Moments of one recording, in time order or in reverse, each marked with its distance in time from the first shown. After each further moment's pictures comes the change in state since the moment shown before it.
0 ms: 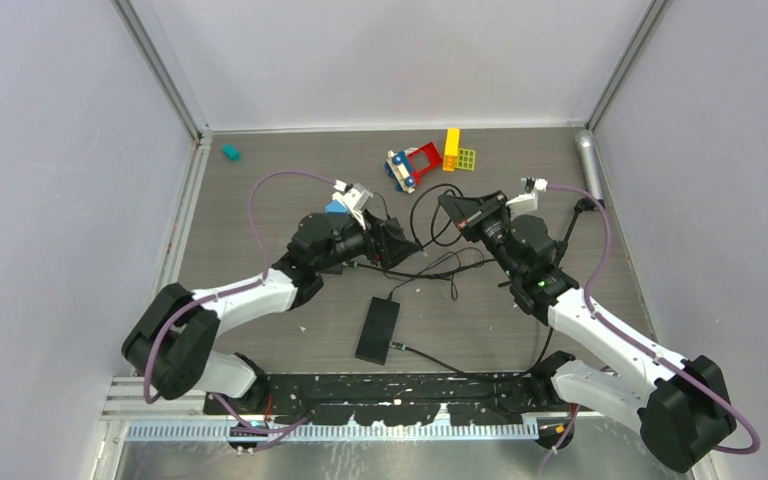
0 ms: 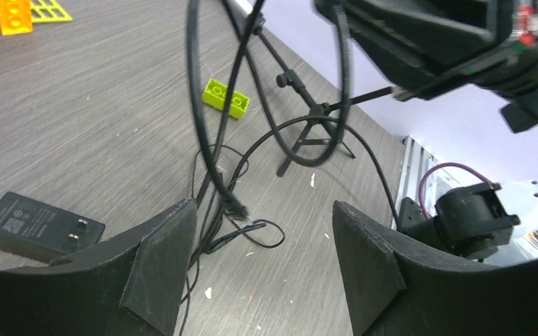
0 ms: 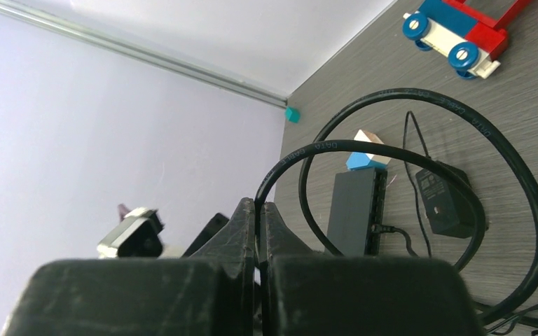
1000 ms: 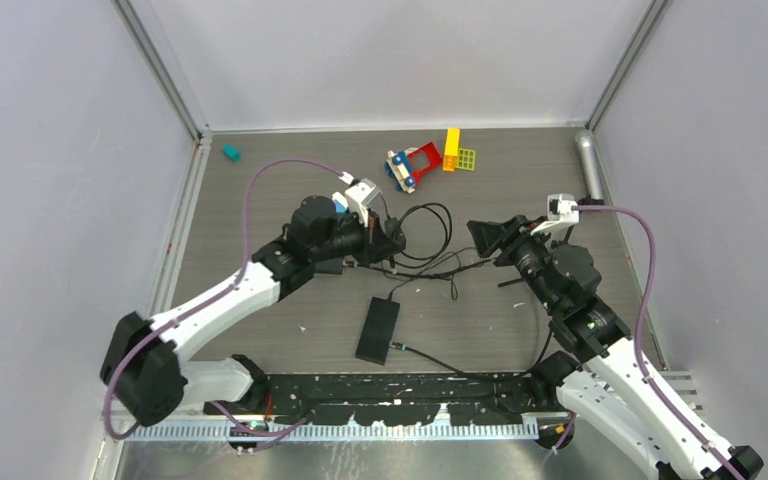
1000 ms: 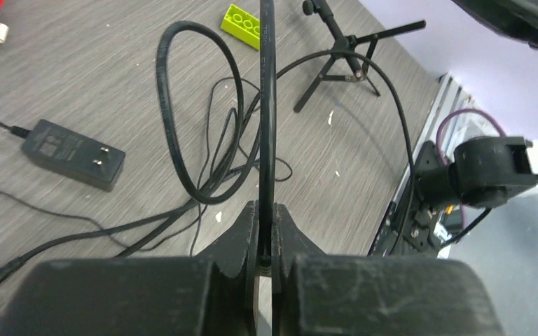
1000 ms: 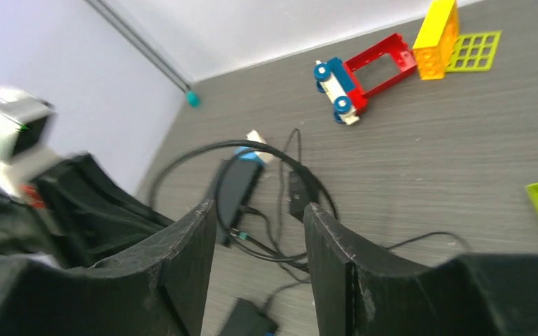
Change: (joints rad) left arm -0.016 -0.080 0.176 -0.538 -0.011 0.114; right arm 0.000 -0.395 -0.020 -0.397 0.016 -0.496
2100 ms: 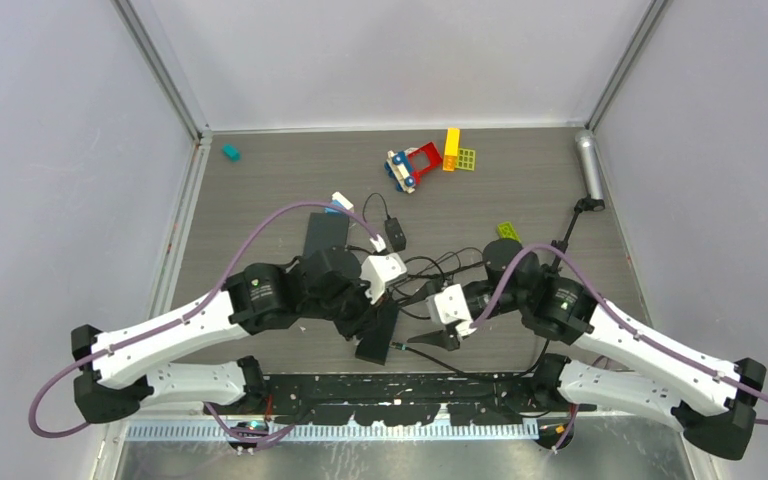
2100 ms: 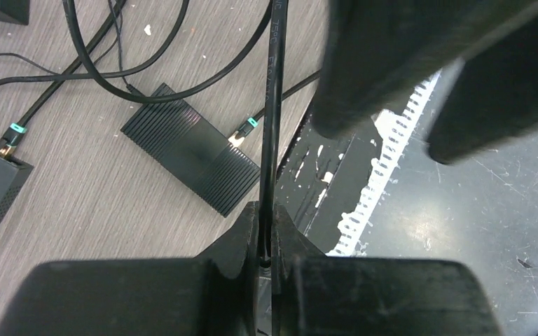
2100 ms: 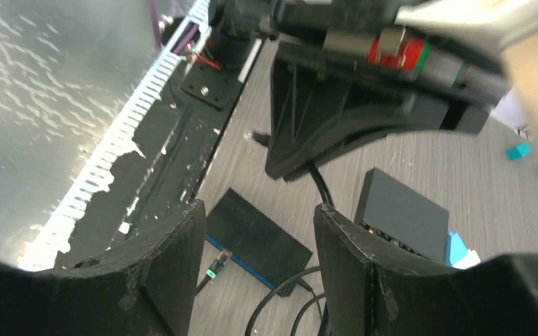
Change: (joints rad) left arm -0.492 -0.212 0.325 -1.021 -0.357 0.195; right arm 0.423 0.242 0.278 -0.336 -0.895 -1.293
